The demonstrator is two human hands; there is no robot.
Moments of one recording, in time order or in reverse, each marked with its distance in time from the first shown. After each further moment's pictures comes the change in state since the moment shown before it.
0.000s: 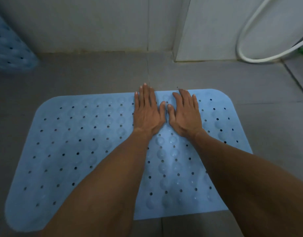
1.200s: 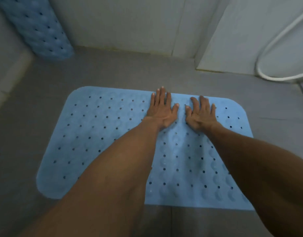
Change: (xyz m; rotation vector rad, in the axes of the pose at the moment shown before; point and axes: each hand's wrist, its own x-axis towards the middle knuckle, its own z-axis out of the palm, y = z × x) left_hand 0.001 -0.020 -0.032 -0.133 -0.293 -0.017; right_hand 0.017 -0.014 -0.022 -0.151 -0.411 0.232
